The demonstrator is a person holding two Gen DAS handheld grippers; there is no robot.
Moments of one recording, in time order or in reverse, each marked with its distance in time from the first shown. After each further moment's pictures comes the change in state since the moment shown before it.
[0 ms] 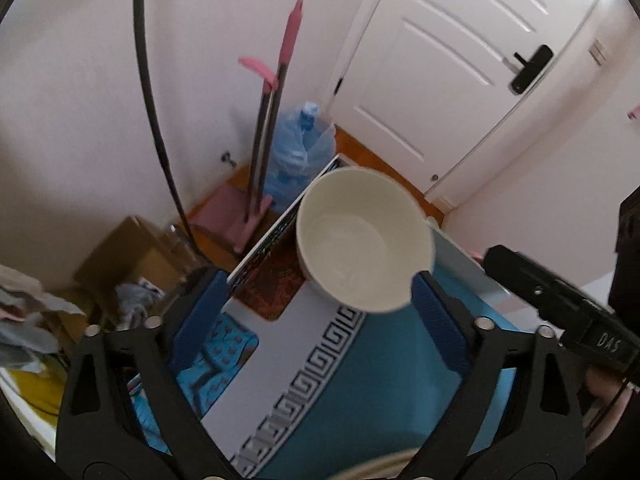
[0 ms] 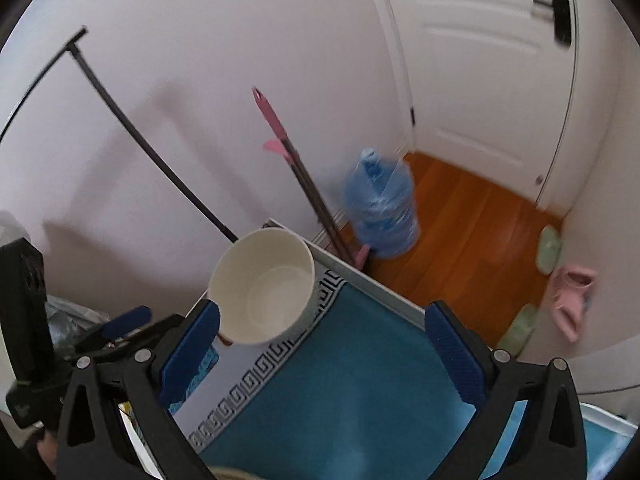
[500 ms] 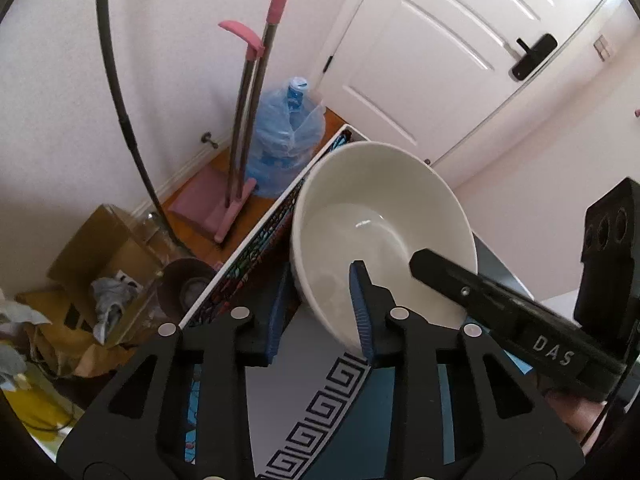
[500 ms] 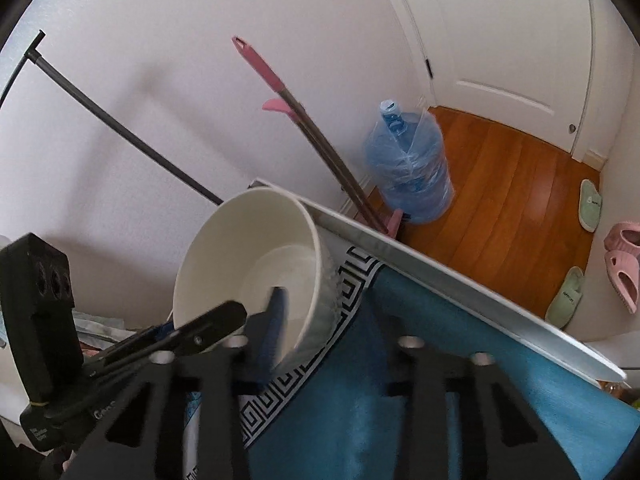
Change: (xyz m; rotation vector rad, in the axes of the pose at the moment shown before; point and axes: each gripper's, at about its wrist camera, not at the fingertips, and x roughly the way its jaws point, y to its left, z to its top) left arm 0.062 0.009 0.004 0.005 0.050 -0.059; right arm 0.070 -0.003 -0.009 0.078 0.086 0.111
